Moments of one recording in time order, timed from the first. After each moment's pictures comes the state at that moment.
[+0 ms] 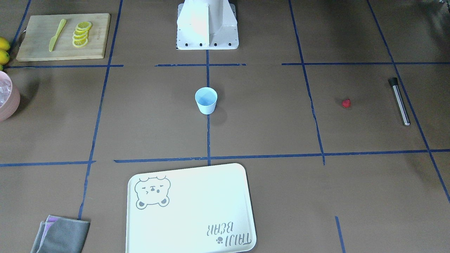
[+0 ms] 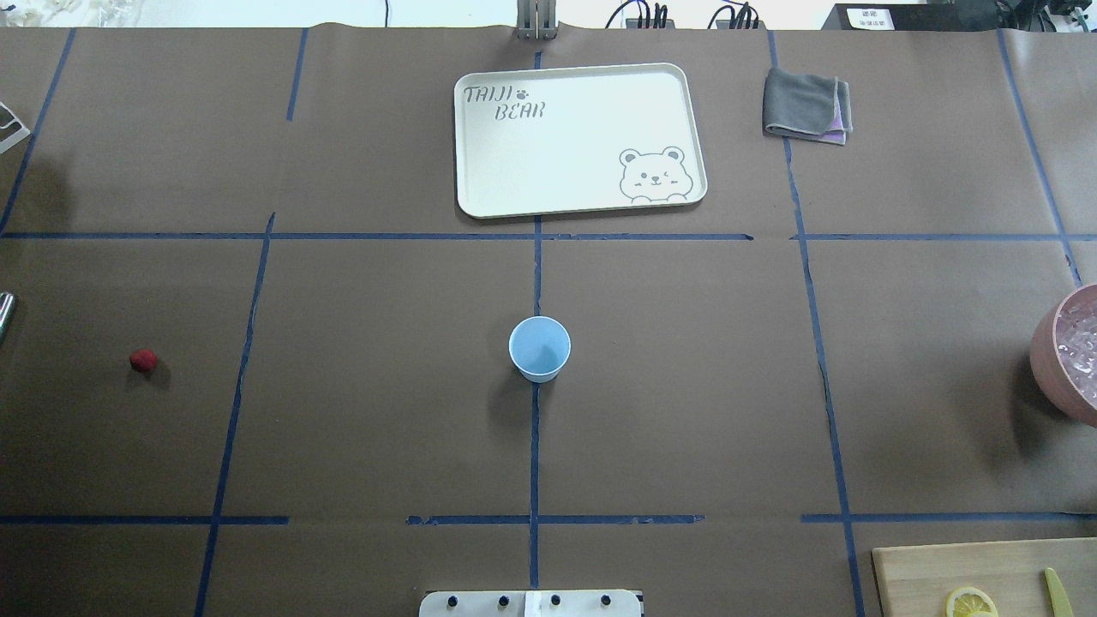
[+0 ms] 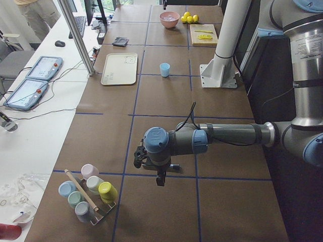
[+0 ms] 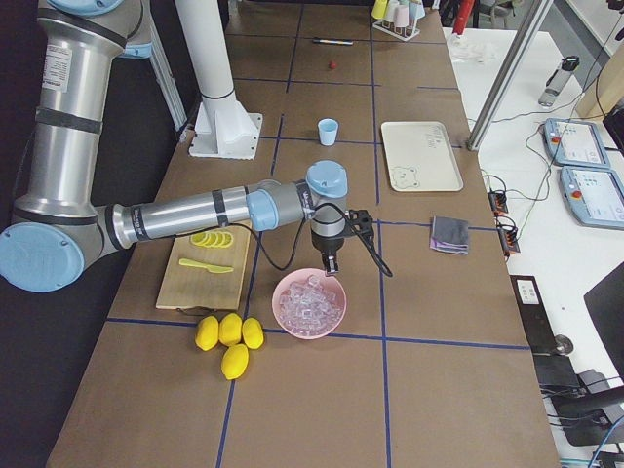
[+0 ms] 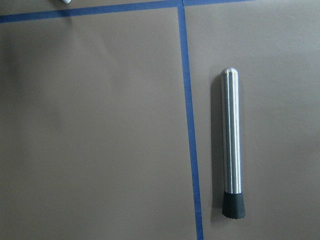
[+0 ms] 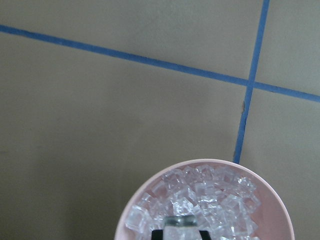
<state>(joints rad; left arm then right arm) -1.58 -1.37 -1.76 -1.48 -2.39 0.19 1.31 -1.76 2.01 -1.52 2.22 0.22</state>
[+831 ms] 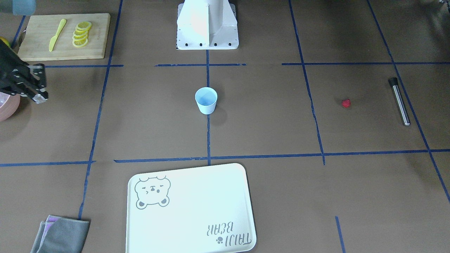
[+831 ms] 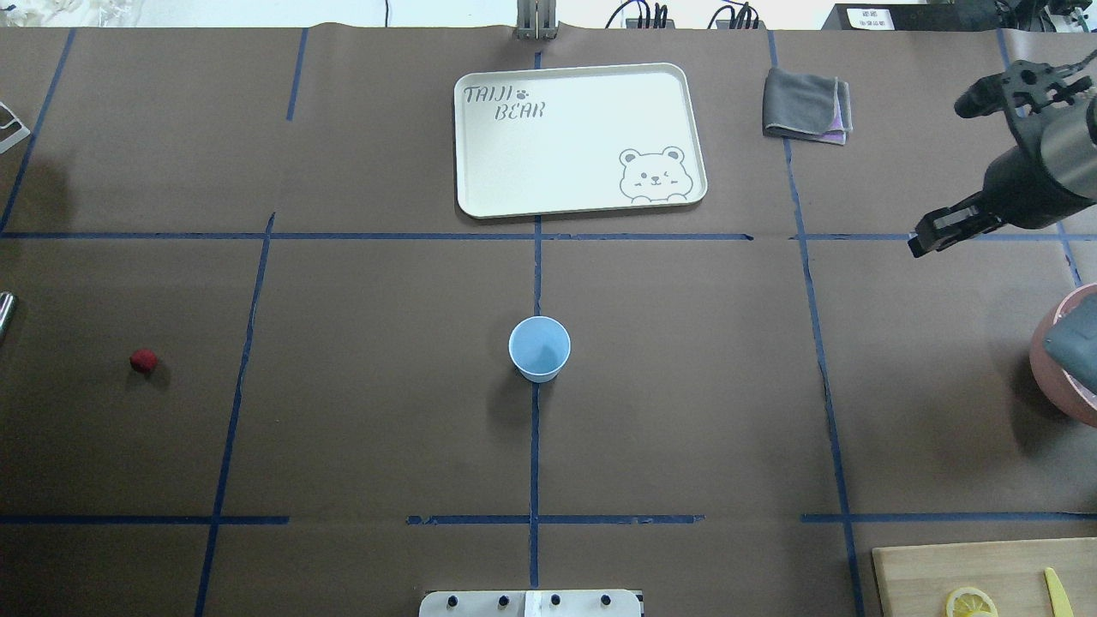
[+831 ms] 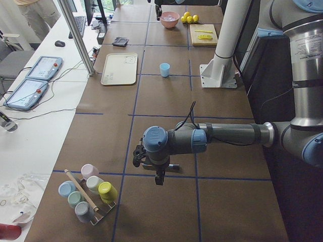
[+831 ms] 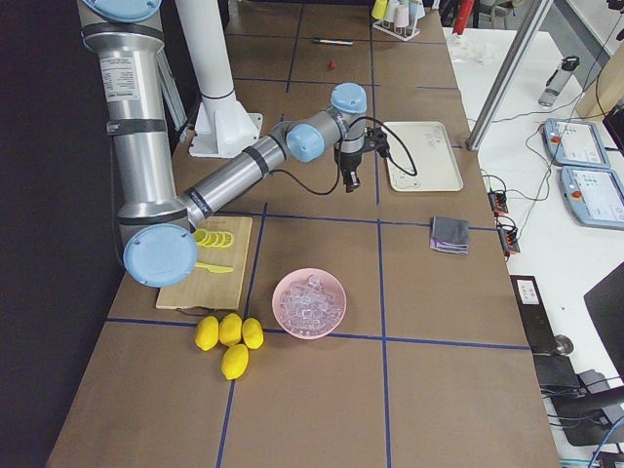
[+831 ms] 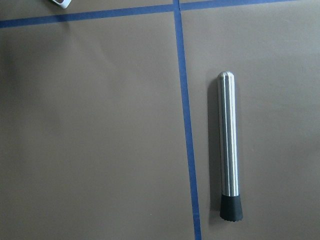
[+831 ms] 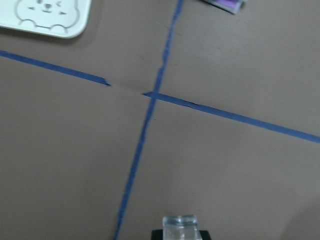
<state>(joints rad) -1.58 -1.37 -1.76 -1.48 -2.39 0.19 1.00 -1.38 2.07 -1.64 2.21 0.50</state>
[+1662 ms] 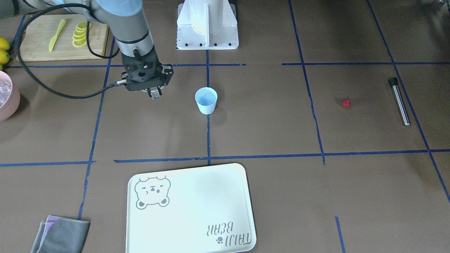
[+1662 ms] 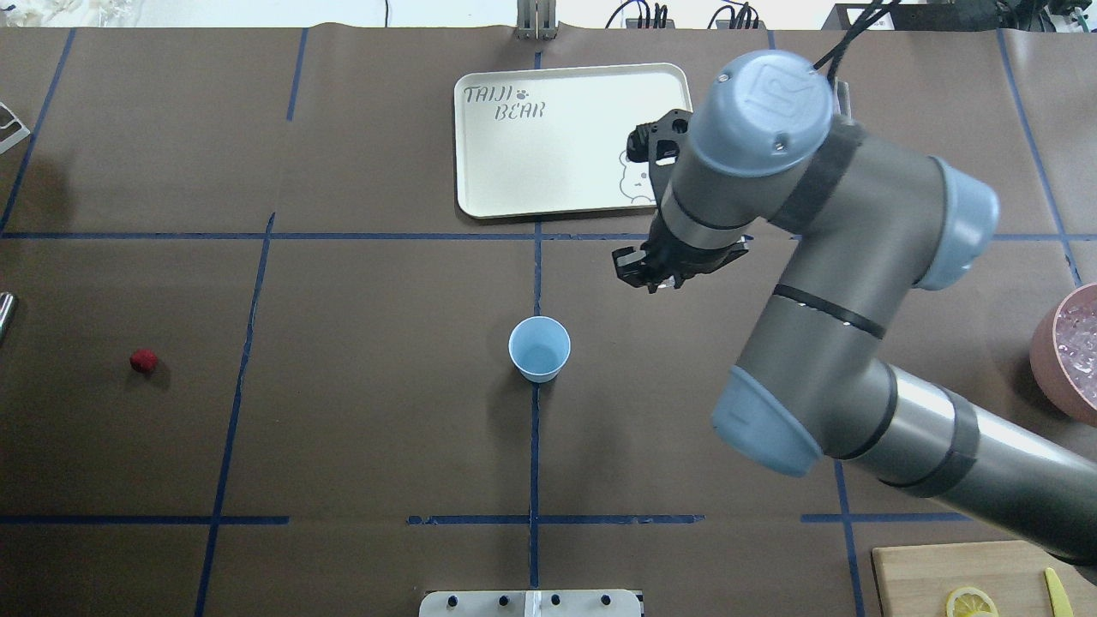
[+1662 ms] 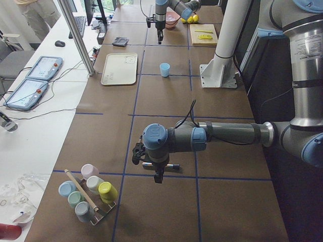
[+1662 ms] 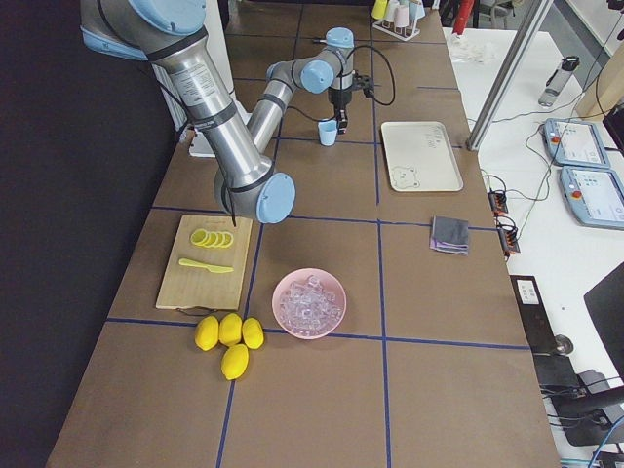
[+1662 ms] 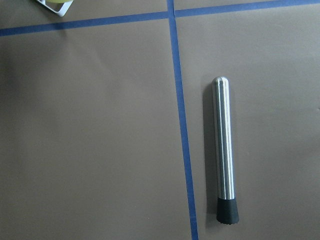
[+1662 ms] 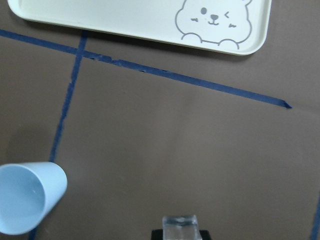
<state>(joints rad) -1.58 -1.37 -1.78 -1.48 -2.39 0.19 0.62 -0.89 1.87 -1.85 1.91 0.95</state>
